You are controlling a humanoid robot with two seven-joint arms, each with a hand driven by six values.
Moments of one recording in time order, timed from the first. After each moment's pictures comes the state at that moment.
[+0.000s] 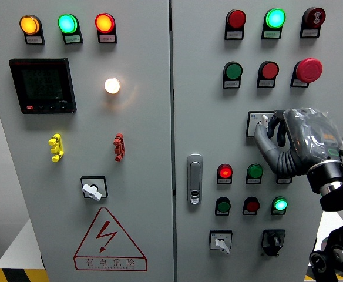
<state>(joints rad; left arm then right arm) -0.11 -0.10 0.09 -0.16 -0.04 -0.09 0.01 0.83 0.14 1.56 1.59 -2.70 0.25 -0.19</state>
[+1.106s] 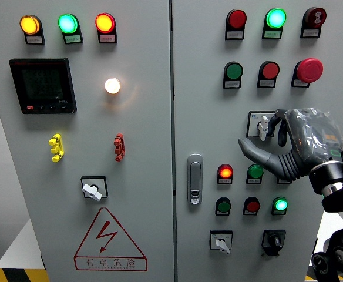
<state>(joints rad) -0.11 -0.10 0.09 -0.16 -0.04 -0.09 0.01 0.82 0.13 1.55 1.60 -2.70 0.25 -0.18</state>
